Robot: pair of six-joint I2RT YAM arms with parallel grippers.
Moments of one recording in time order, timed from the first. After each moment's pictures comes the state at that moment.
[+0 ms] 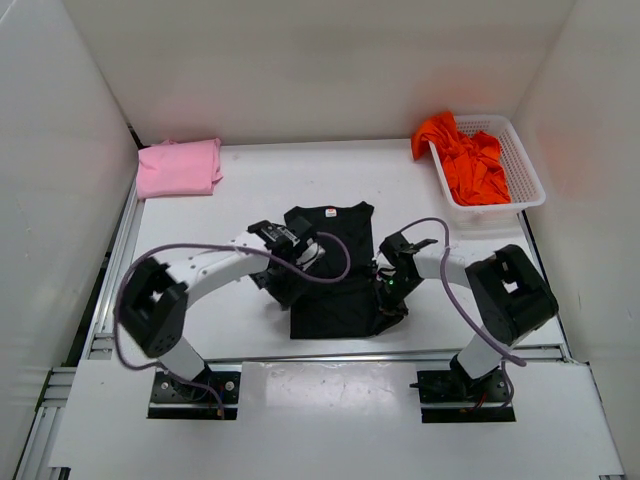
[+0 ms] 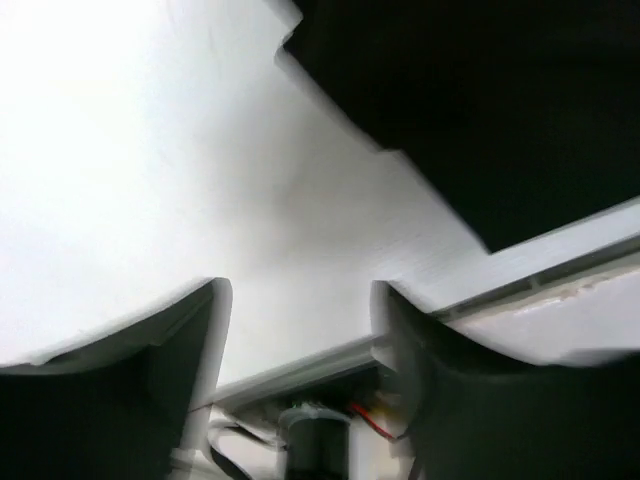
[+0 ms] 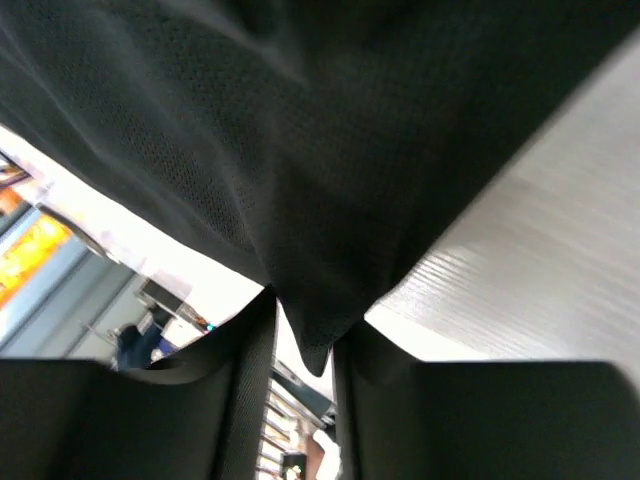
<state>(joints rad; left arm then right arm) -0.73 1.66 1.14 -1.02 -0.05 0.00 0.55 1.65 0.78 -0.69 -0.60 0.41</state>
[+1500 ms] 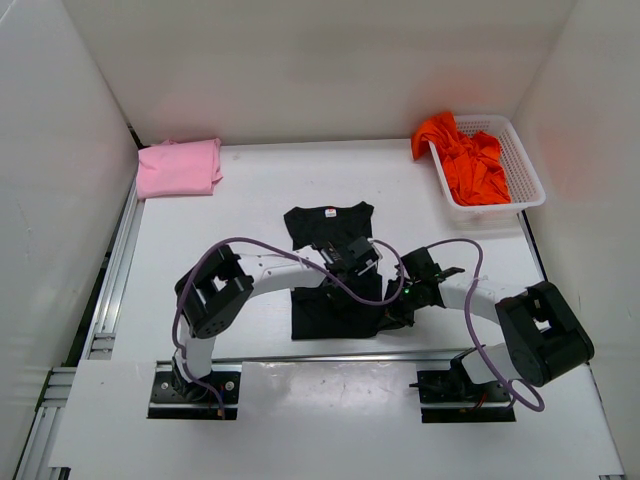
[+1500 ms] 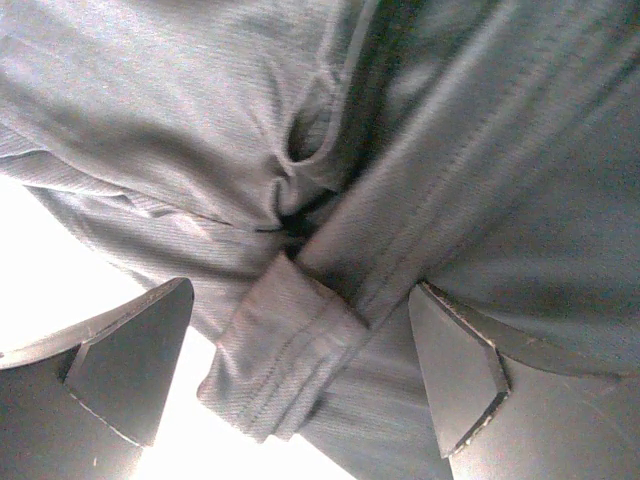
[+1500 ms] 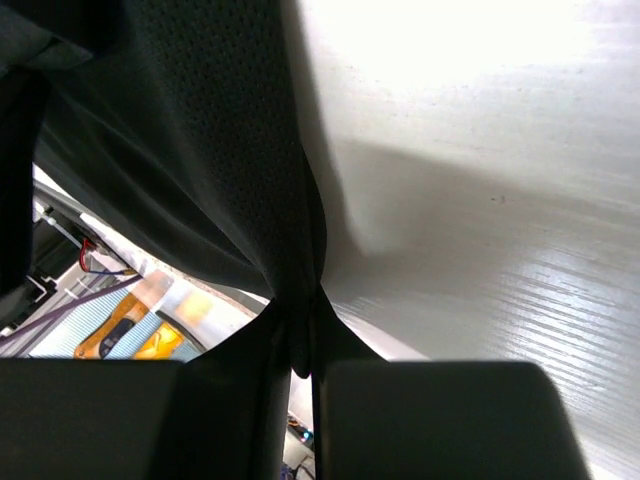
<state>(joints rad) -1.03 1.93 1.32 -0.62 -0.37 0.00 0.49 1.38 0.49 -0.35 -0.54 0.78</state>
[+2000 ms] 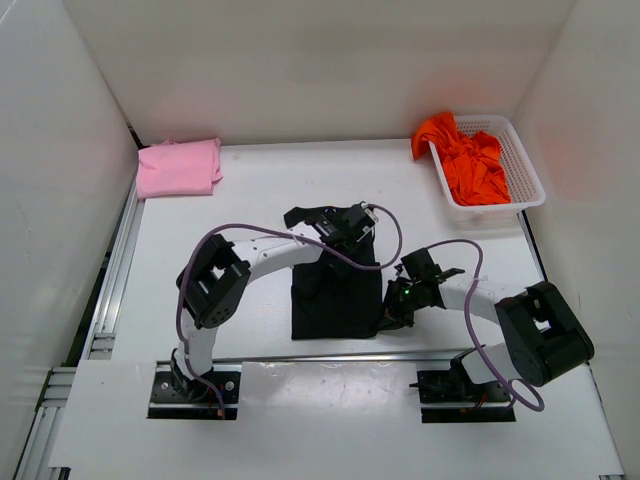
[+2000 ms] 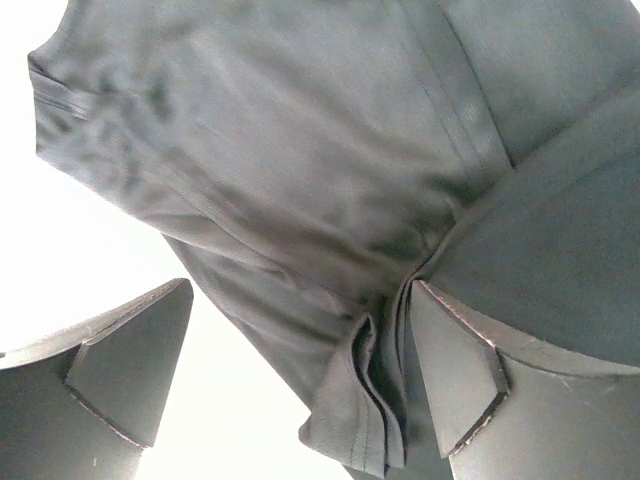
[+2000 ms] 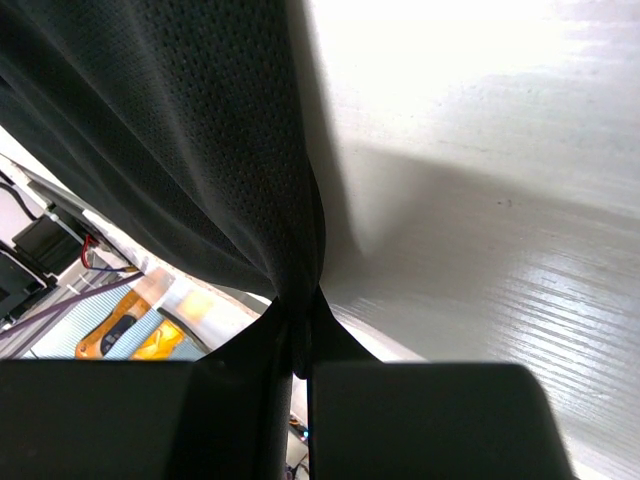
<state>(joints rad) -0.92 1.97 1.48 -0.62 -0.41 0.00 0.48 1.38 0.48 -0.33 -0.56 0.78</state>
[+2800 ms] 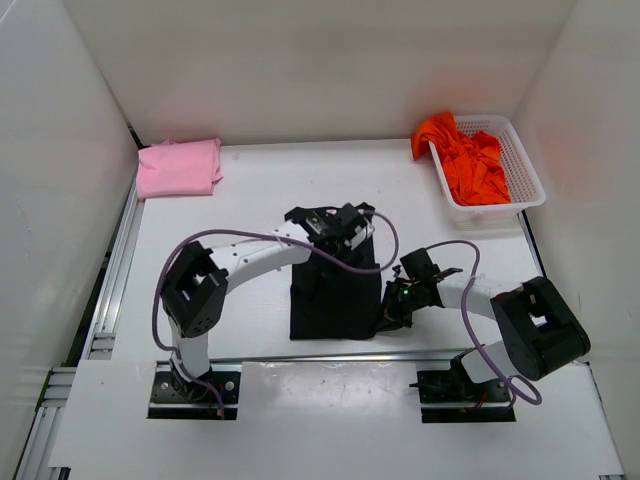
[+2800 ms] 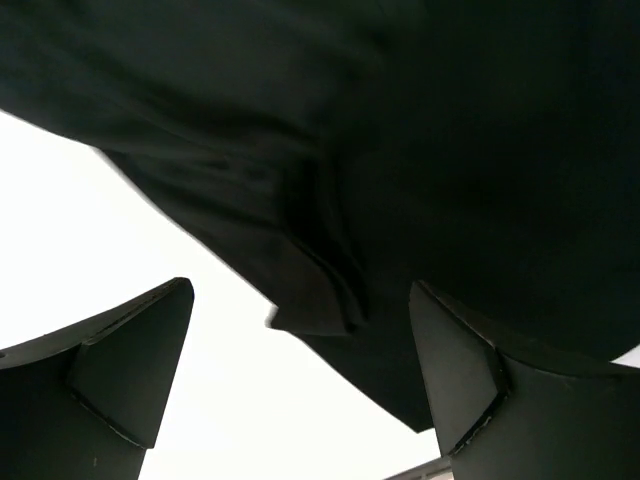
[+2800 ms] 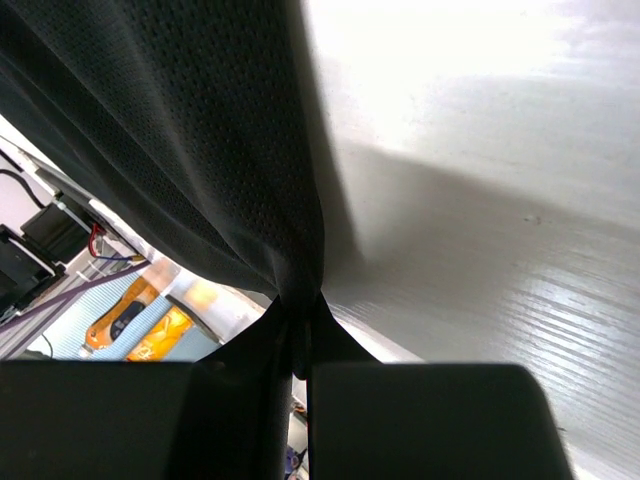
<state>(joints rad) -0.90 1.86 1.50 -0.81 -0.25 0.00 0.48 1.41 0.48 -0.31 -0.59 0.78</state>
